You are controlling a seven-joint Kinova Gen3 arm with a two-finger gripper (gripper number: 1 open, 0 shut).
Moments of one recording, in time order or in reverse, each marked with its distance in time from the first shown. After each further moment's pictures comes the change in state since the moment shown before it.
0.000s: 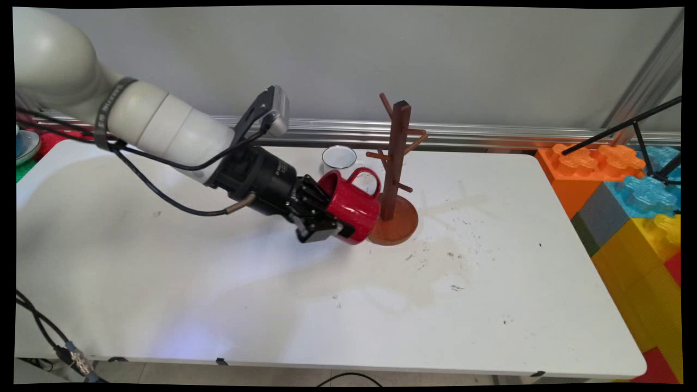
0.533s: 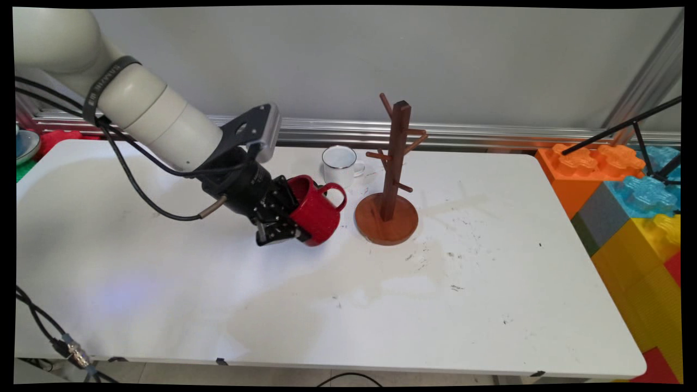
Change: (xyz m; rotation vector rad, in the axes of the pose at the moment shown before) arm -0.005 -0.017 -0.011 0.034 -0.261 0.223
